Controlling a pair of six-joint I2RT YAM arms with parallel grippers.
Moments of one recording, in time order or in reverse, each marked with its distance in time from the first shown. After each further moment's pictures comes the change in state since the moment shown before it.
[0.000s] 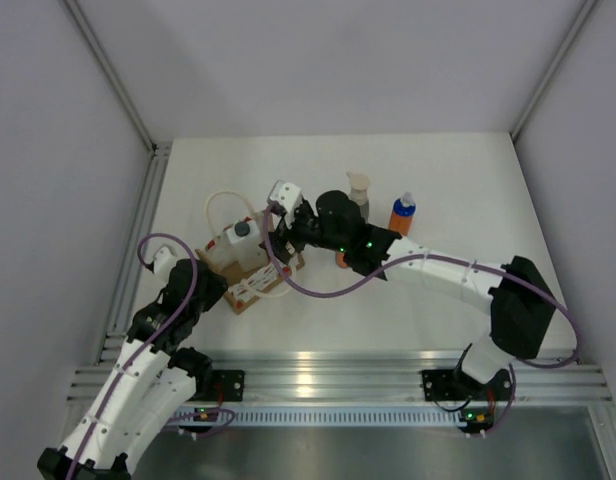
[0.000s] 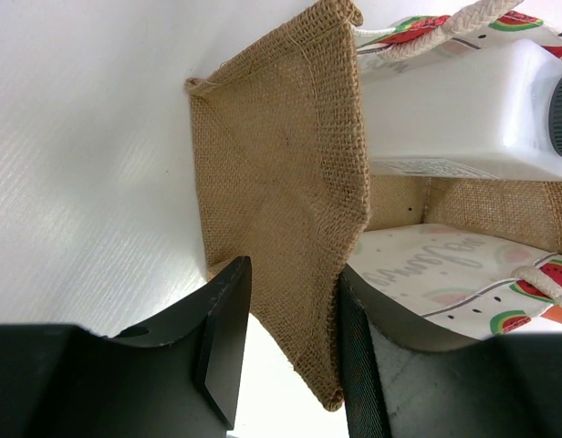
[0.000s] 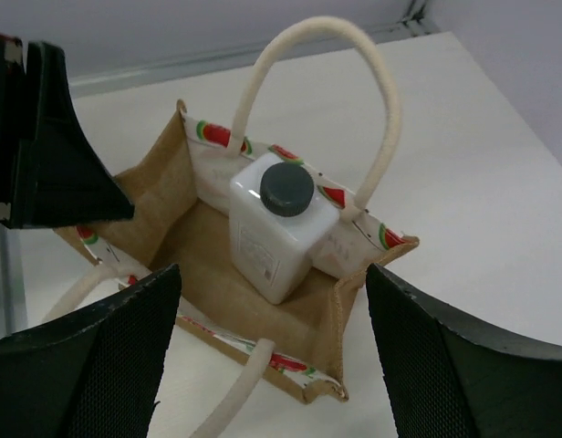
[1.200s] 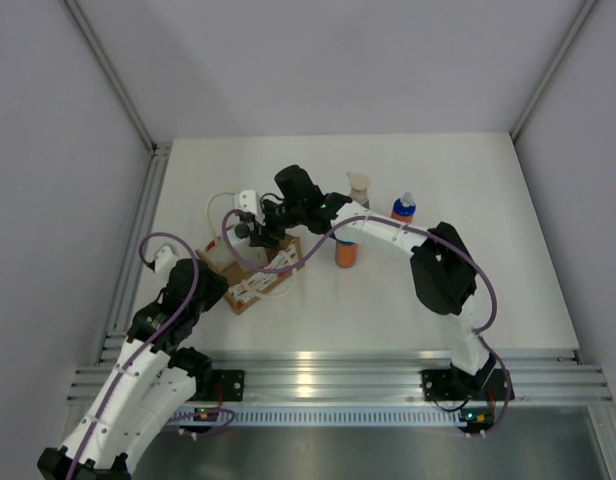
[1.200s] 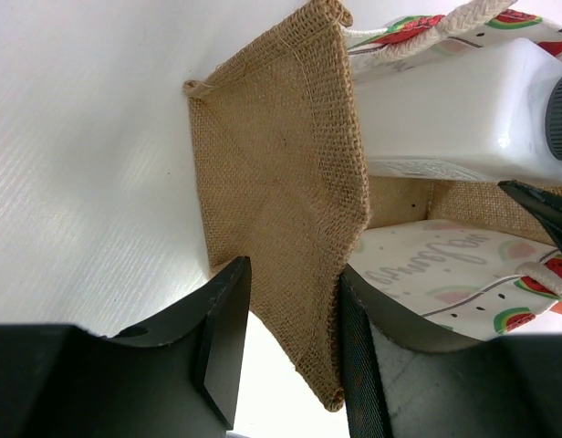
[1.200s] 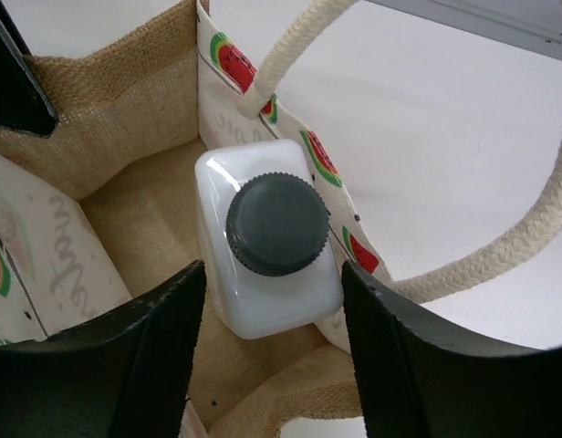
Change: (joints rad) left arm 0.000 0.000 0.000 0.002 0.006 0.029; right arm -0.081 0.521 0.552 -0.409 -0.427 -0.497
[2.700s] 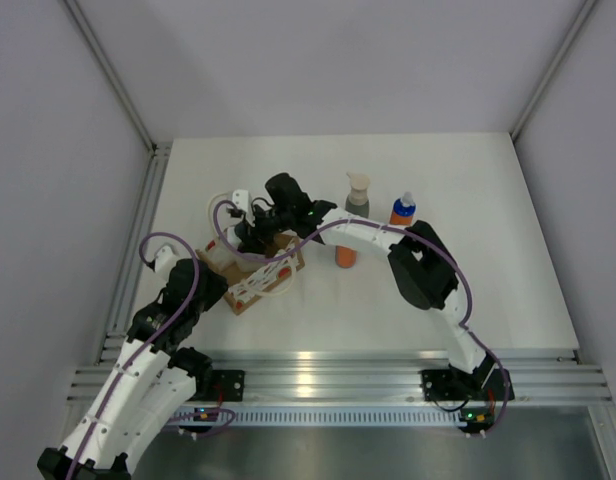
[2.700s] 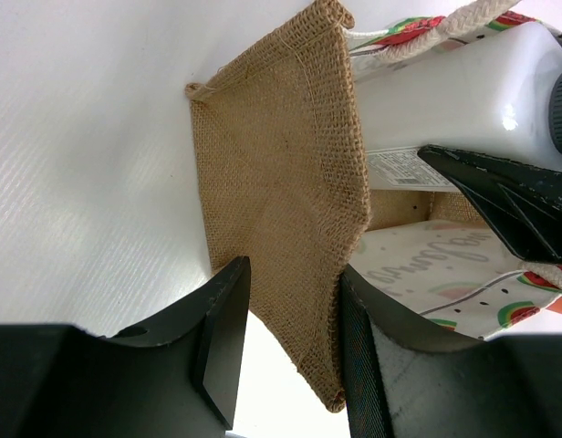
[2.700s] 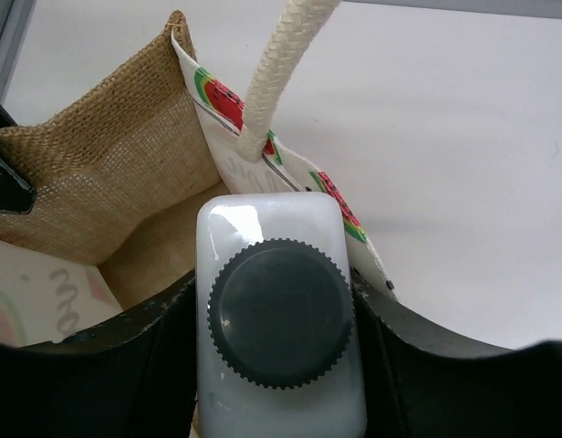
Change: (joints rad) left arm 0.000 0.000 0.000 0.002 -0.006 0.014; right arm 0.011 0.138 0.055 0.129 -0.056 0.233
